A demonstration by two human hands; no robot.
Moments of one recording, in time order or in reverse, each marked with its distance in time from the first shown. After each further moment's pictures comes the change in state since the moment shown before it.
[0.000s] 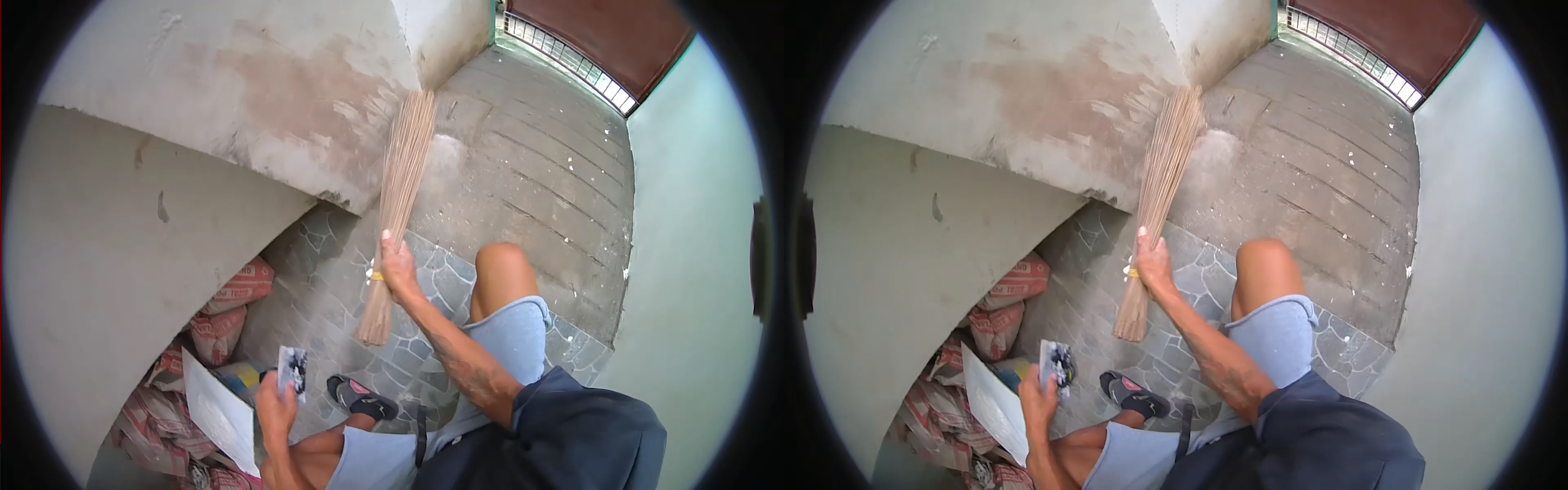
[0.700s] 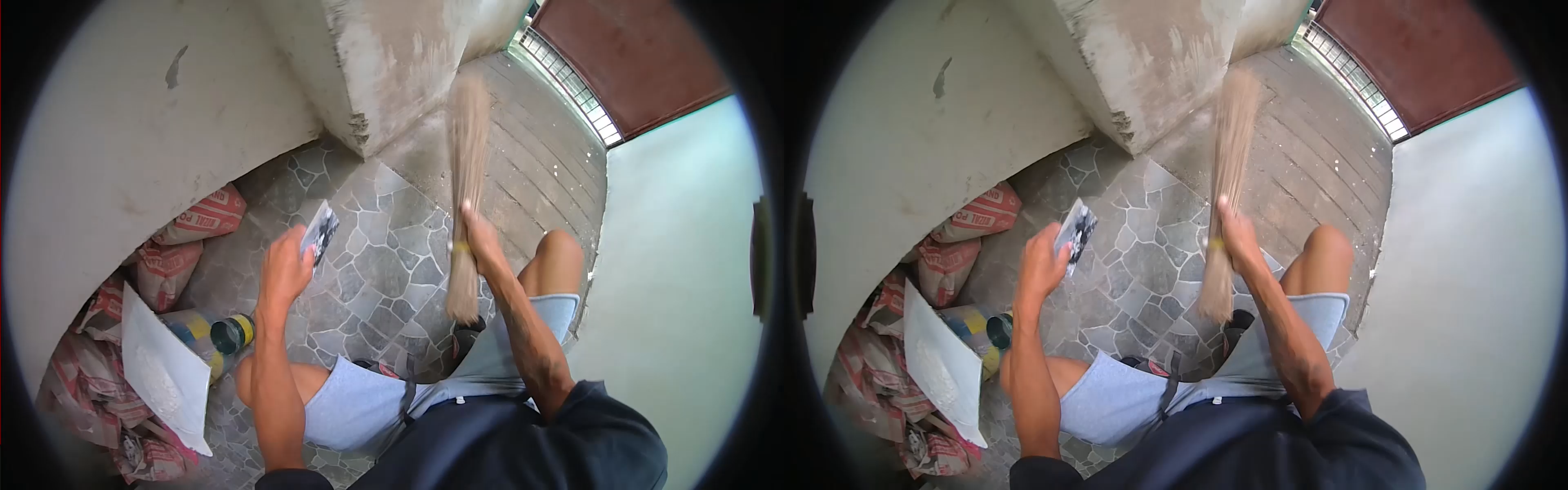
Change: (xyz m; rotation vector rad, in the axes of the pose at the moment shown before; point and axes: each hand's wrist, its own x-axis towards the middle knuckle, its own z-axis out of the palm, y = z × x) left_hand 0.124 -0.028 0.063 -0.269 0.016 0.350; right_hand -0.055 -0.047 -0.098 -0.333 -0.025 0.128
